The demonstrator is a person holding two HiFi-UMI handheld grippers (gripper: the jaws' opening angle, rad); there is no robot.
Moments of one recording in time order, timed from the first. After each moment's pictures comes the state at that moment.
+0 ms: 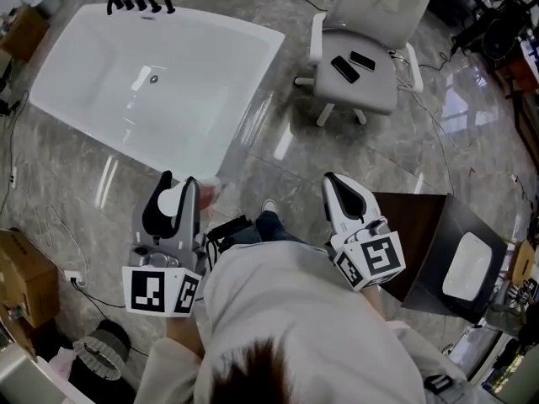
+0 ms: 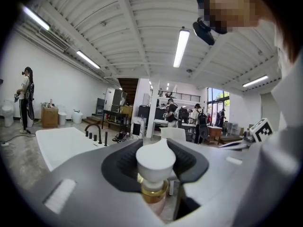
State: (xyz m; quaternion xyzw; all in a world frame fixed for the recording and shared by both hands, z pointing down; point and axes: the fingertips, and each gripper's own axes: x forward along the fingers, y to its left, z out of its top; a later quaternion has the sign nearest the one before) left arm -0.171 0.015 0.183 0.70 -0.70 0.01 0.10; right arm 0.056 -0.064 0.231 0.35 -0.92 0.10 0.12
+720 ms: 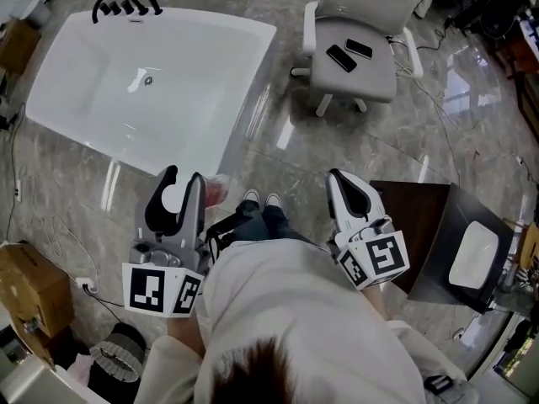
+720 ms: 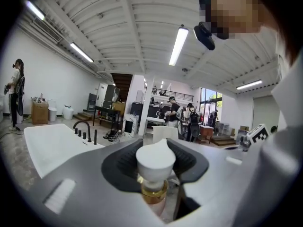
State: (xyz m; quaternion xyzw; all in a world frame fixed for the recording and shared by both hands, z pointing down) left arm -0.162 -0.023 0.178 0.74 -0.67 0.01 0.12; right arm 0.064 -0.081 0.234 0.39 -0.90 0.13 0.11
